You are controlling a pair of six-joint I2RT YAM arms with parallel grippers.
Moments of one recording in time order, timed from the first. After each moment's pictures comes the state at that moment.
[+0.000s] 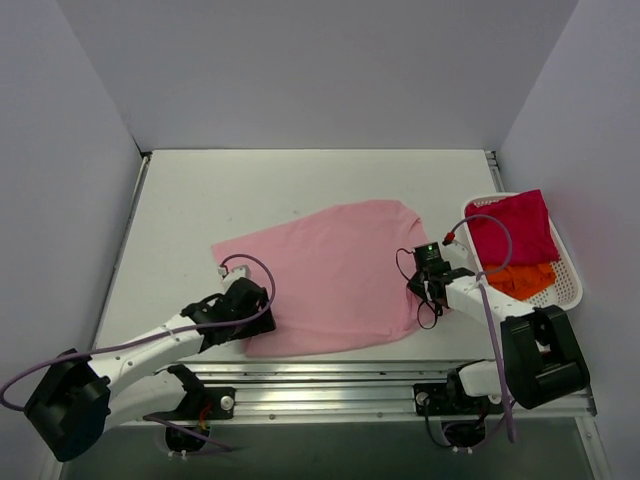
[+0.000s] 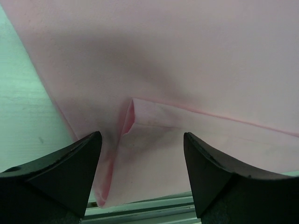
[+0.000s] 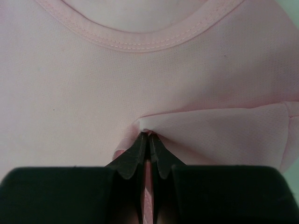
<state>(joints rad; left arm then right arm) -0.74 1.05 0.46 -0.44 -0.21 -0.90 0.29 1.32 0.53 -0.24 0.32 0.88</state>
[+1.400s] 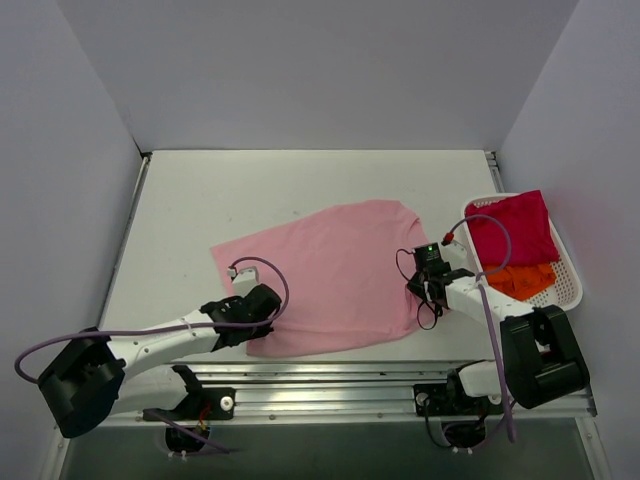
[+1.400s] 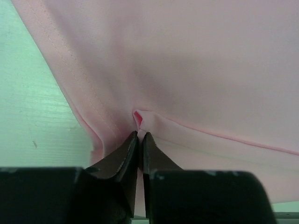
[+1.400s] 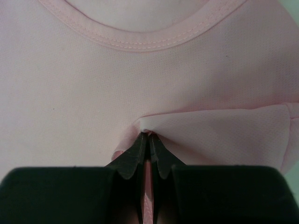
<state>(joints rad) -0.88 1.19 0.51 -0.42 -0.41 -1.00 0.29 1.32 0.52 -0.22 0.31 0.86</state>
